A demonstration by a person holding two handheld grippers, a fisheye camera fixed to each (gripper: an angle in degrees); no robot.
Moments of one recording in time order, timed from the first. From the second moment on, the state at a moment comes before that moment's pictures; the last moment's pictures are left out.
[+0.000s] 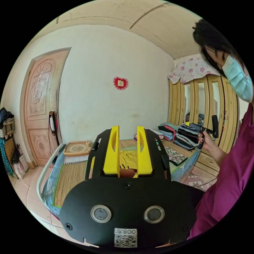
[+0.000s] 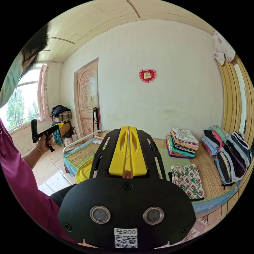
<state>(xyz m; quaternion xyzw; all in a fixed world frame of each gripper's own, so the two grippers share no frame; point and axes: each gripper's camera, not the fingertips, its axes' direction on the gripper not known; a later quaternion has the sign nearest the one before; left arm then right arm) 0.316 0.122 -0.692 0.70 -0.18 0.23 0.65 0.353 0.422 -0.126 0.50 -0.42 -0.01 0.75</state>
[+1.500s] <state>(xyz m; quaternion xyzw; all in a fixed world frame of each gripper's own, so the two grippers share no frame) 0.202 0.026 -0.602 0.51 0.01 0.05 0.86 -0.029 0.247 0.304 -0.12 -0.44 -0.24 0.86</state>
